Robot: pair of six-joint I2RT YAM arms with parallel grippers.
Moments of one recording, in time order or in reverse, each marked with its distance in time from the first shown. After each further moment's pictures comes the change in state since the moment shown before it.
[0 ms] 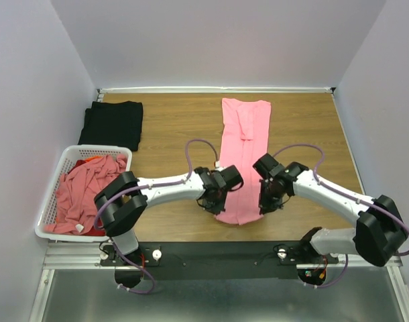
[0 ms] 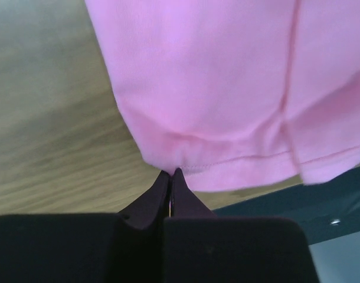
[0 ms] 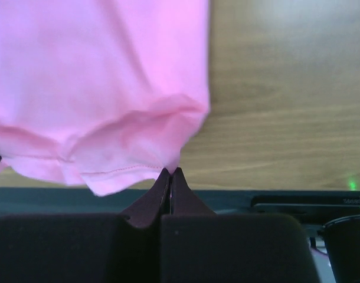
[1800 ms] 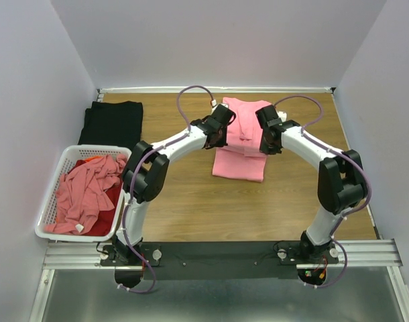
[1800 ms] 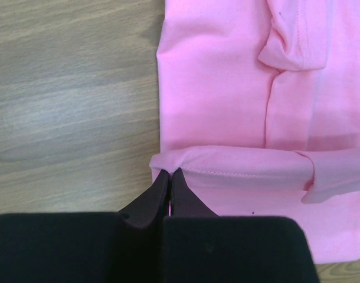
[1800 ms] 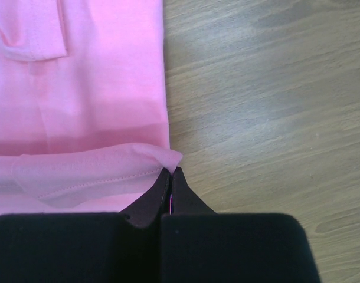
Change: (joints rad) left arm 0.427 0.385 0.576 0.236 -0.139 0.336; right arm -0.295 0.493 0.546 0.265 0.388 -0.318
